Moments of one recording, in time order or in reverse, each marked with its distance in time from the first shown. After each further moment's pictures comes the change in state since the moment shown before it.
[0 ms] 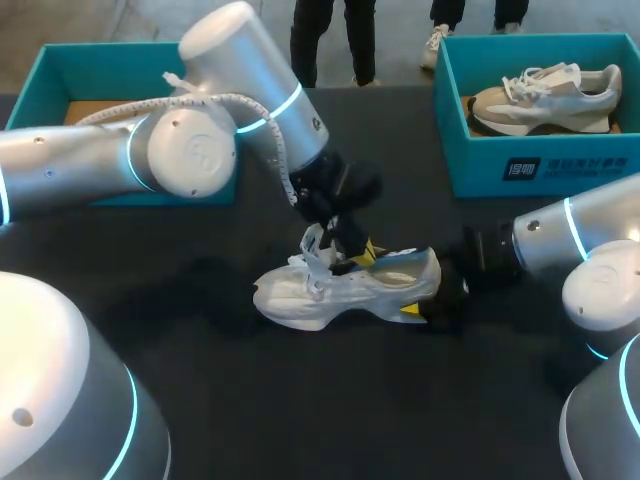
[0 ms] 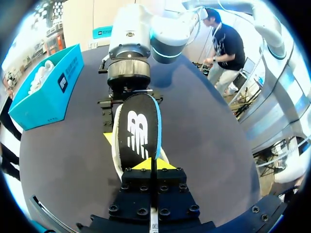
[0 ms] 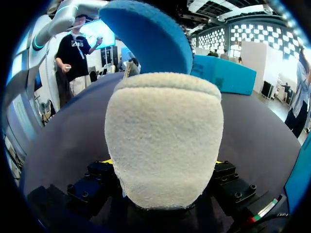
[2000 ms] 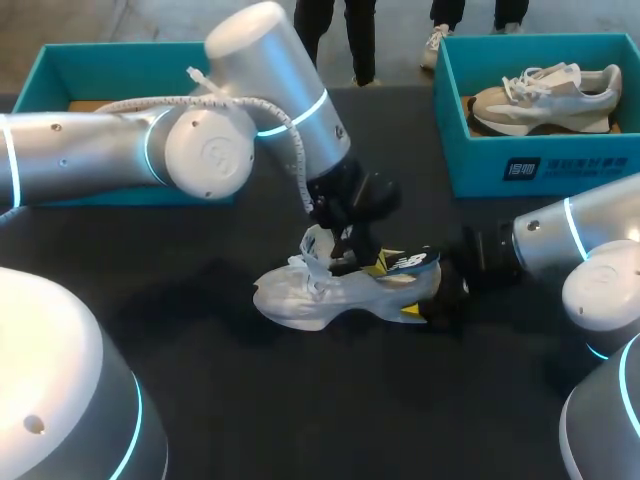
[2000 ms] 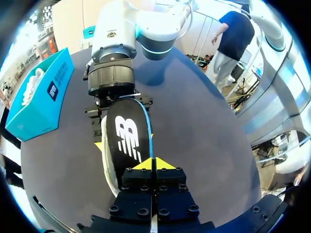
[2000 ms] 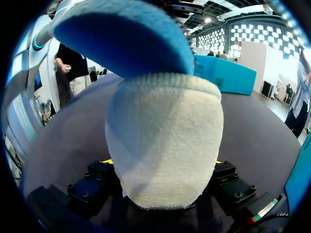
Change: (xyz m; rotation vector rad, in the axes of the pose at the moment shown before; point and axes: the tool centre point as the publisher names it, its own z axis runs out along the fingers) left arm 0.013 -0.013 0.010 -0.062 0.012 0.060; right arm 0.000 0.000 0.000 0.000 0.000 0.000
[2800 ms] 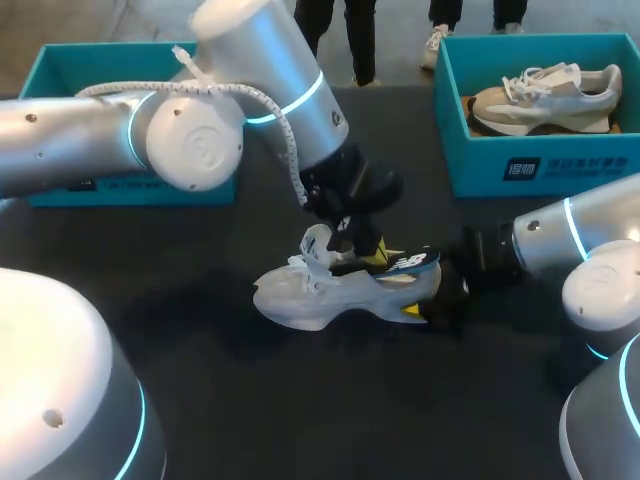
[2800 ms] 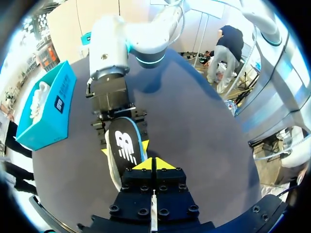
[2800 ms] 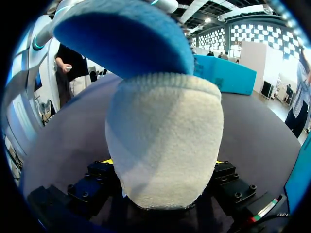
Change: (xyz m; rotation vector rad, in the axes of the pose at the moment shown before) left arm 0.019 -0.021 -0.037 -0.017 -0.065 0.062; right arm 0.000 0.000 0.000 0.000 0.000 0.000
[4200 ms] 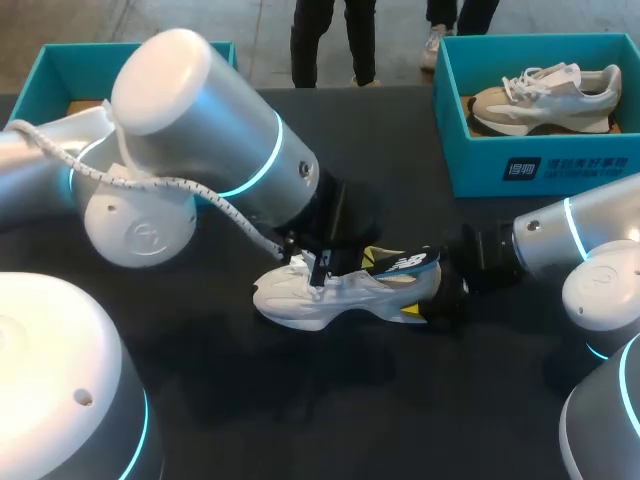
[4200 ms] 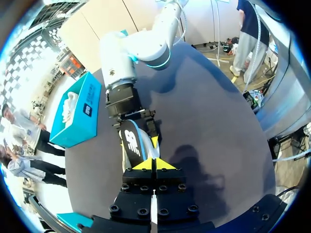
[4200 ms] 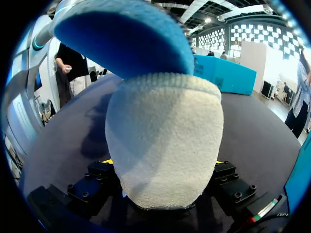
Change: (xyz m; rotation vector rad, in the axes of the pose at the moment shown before) left arm 0.033 -0.004 -0.032 -0.046 -0.336 0.050; right arm 0.000 0.000 0.000 0.000 0.000 0.000
